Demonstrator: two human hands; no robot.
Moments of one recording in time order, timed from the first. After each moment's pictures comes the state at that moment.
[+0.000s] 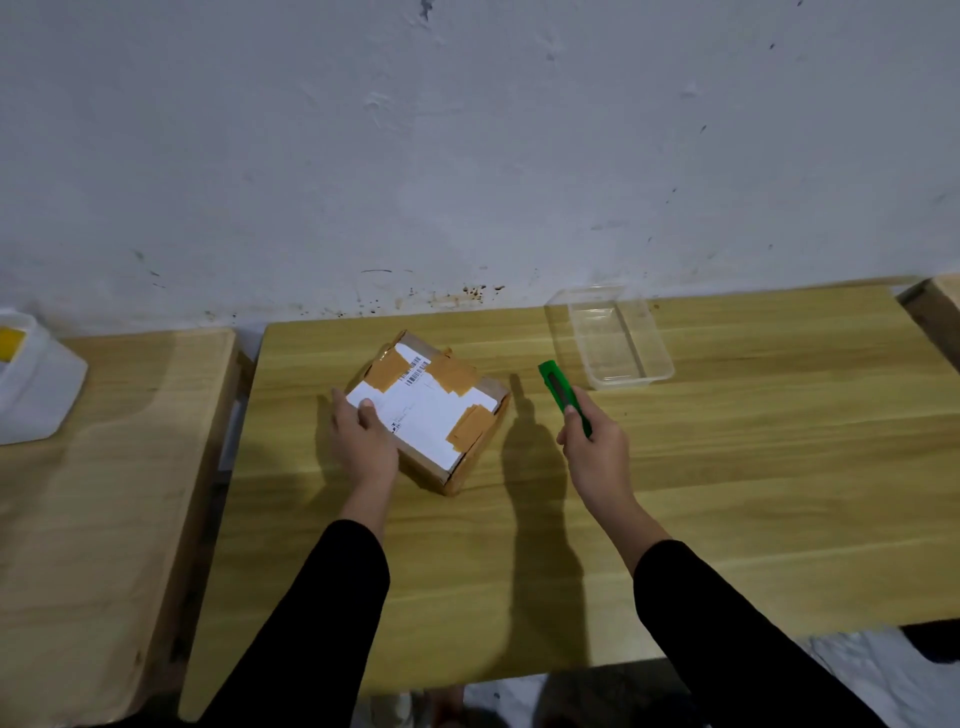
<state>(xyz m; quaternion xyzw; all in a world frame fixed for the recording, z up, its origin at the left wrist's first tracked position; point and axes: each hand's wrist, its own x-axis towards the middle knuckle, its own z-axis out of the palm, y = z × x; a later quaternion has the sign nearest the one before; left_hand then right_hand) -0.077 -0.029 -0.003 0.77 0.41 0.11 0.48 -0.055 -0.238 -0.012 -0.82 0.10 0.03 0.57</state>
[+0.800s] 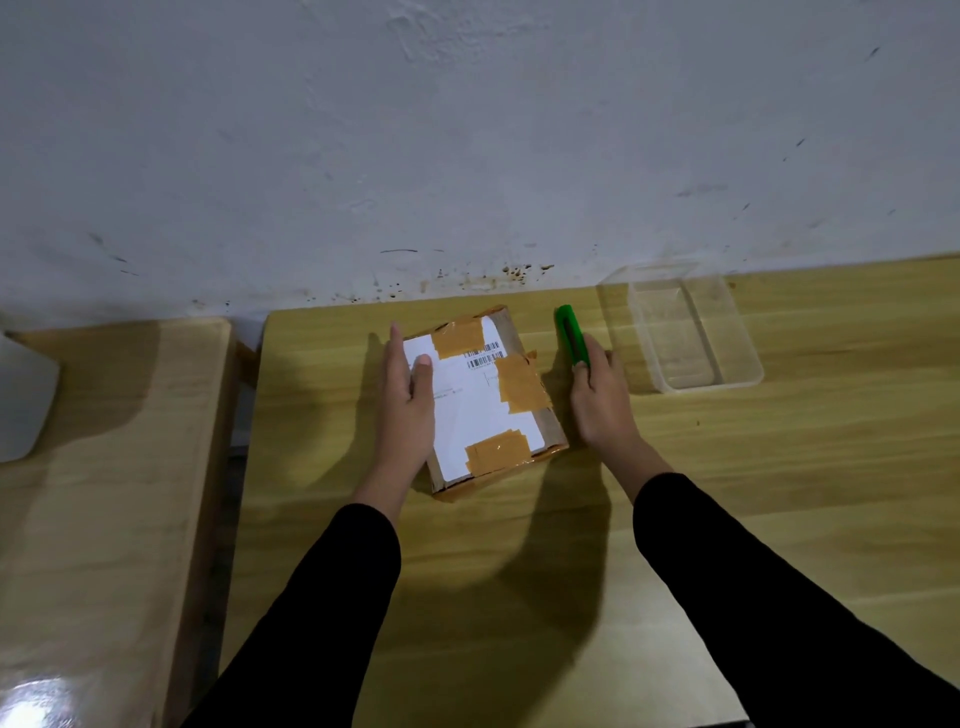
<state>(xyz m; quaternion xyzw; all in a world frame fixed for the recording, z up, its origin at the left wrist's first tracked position) -0.012 0.009 -0.047 0.80 0.23 0.04 0.56 0.039 -0.184 -0.055 -0.90 0.04 0.08 0.43</state>
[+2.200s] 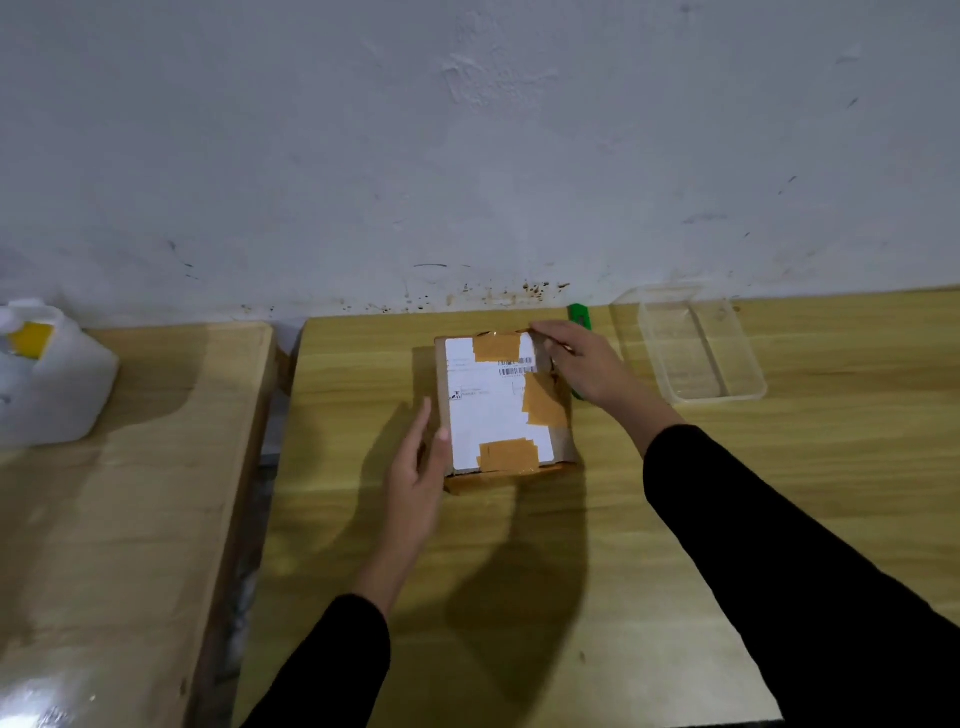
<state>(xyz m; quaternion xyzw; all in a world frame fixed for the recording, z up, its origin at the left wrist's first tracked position) -0.095 0.003 -0.035 0.74 0.23 0.03 0.63 0.068 -0.161 -0.012 -0.87 -0.13 0.16 0.44</state>
